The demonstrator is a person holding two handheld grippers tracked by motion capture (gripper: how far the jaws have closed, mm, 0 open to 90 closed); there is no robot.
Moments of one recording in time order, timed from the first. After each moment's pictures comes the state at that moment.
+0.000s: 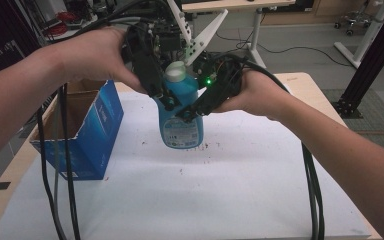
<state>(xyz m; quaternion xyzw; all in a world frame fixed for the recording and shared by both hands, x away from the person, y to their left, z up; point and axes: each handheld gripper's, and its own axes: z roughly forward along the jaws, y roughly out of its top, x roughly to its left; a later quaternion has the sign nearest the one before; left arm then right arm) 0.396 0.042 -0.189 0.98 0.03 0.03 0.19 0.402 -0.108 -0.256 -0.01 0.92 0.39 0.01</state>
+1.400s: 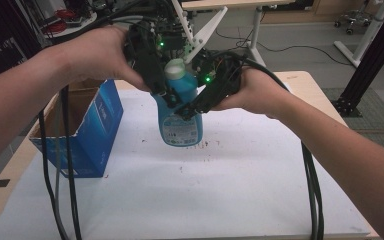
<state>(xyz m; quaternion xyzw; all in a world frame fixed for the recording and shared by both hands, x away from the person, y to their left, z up) 0.397 0.040 -0.192 0.98 0.05 0.03 0.18 0.401 -0.106 -0.256 0.00 0.92 0.39 0.01</state>
